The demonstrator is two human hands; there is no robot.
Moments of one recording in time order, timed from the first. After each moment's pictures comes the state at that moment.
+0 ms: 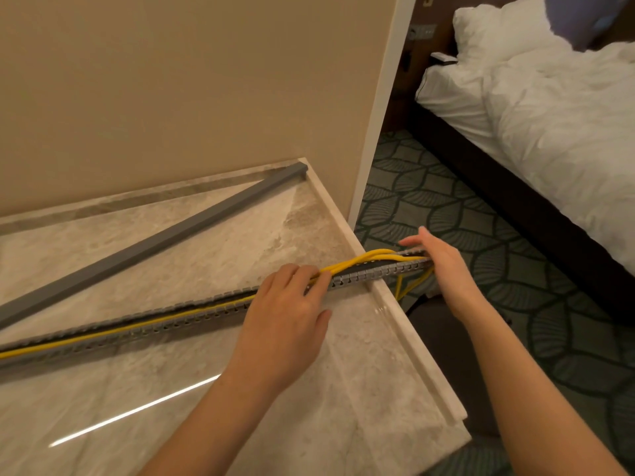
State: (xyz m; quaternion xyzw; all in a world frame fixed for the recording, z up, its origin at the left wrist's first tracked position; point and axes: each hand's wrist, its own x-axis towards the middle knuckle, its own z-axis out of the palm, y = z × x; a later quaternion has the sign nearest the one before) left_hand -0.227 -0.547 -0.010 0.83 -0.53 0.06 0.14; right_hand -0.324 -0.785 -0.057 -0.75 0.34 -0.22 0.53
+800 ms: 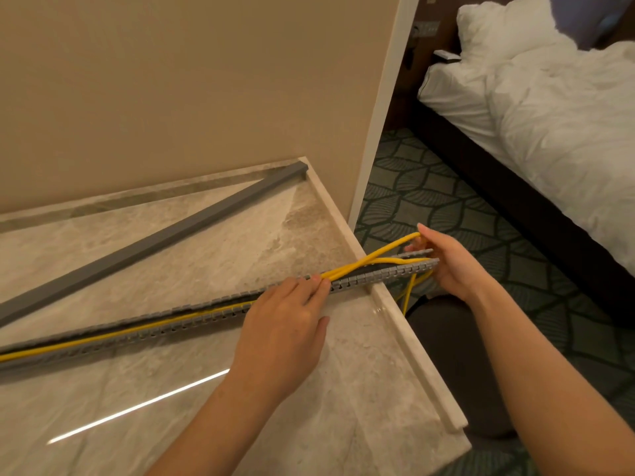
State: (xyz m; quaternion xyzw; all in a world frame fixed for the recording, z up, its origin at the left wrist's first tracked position) left_hand -0.228 -0.548 -0.017 0.84 -0.52 0.04 0.13; right_hand -0.316 -0.830 -0.063 -0.61 0.33 -0.12 0.71
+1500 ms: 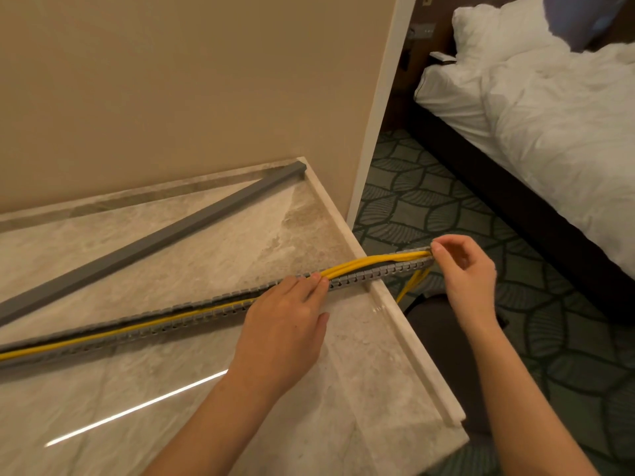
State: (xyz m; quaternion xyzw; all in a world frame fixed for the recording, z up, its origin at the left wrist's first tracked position) left_hand -0.228 -0.547 -0.017 0.84 -0.52 0.04 0.14; right_hand -0.346 -0.778 -0.056 -0.75 0.33 -0.40 0.41
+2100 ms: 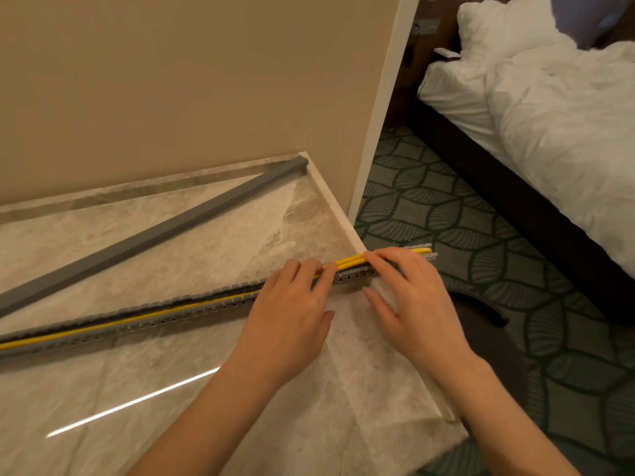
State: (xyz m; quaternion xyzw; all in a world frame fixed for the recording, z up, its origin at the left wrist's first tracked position) left_hand -0.228 -0.553 -0.011 0.83 -0.54 0.02 0.11; right_hand -0.341 -0.698 -0.029 -0.96 0.18 -0.21 0.08
